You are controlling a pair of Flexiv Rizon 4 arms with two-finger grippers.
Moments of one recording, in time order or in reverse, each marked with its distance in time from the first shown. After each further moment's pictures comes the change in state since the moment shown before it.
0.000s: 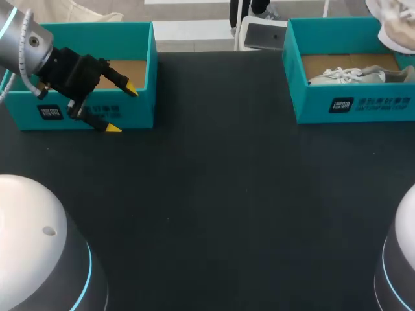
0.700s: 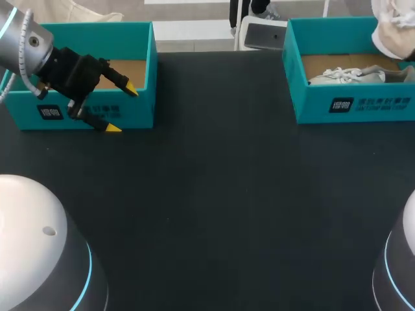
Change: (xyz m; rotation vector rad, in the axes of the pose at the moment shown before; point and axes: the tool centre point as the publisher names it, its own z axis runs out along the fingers) left arm 0.000 0.000 0.000 0.000 0.000 0.000; right arm -0.039 -0.037 0.060 -0.007 -0.048 0.229
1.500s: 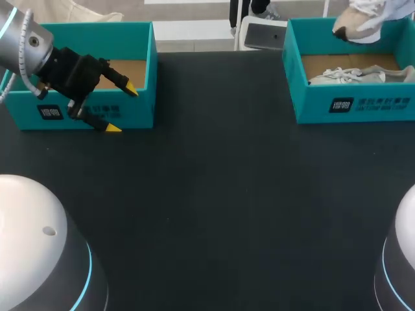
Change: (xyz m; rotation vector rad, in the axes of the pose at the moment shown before) left arm 0.000 0.000 0.000 0.000 0.000 0.000; right arm 0.003 -0.034 0.027 0.167 0.098 0.756
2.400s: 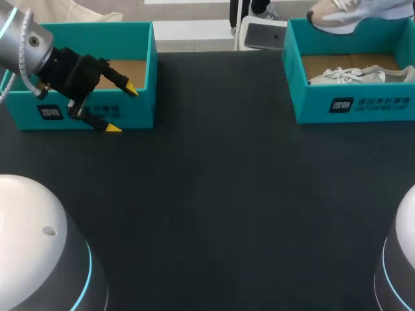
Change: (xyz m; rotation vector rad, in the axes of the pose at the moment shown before) left arm 0.000 0.000 0.000 0.000 0.000 0.000; right arm 0.010 -0.018 -0.001 0.001 -0.091 0.550
